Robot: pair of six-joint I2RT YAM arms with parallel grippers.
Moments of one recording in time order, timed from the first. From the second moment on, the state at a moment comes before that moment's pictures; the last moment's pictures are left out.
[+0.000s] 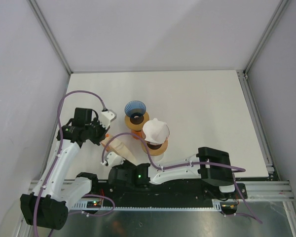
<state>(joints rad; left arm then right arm) -0.14 0.94 0.86 -0.91 0.26 0.51 1.56 1.93 1.40 -0.38 0.64 0.34</state>
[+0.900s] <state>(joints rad) -0.14 0.92 0.87 -0.92 0.29 0.51 1.54 1.84 1.24 -0.26 0.56 0.28</state>
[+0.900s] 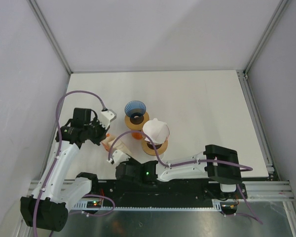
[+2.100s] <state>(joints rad) -0.14 0.91 0.96 -0.93 0.33 0.50 1.57 1.62 1.23 -0.27 0.40 0.28</state>
